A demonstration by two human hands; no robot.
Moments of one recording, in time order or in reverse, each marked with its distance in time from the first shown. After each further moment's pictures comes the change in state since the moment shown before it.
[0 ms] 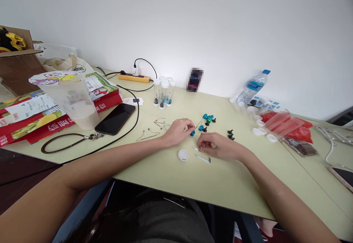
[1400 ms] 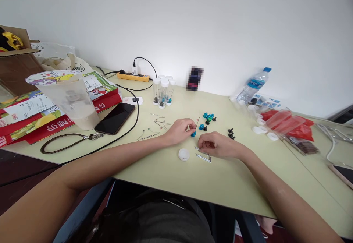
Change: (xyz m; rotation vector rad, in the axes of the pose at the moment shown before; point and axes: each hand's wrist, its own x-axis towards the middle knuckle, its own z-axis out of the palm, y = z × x) left_hand 0.000 -0.001 -0.001 -0.009 -0.064 0.022; right_hand 0.001 0.001 0.002 0.102 -0.042 0.022
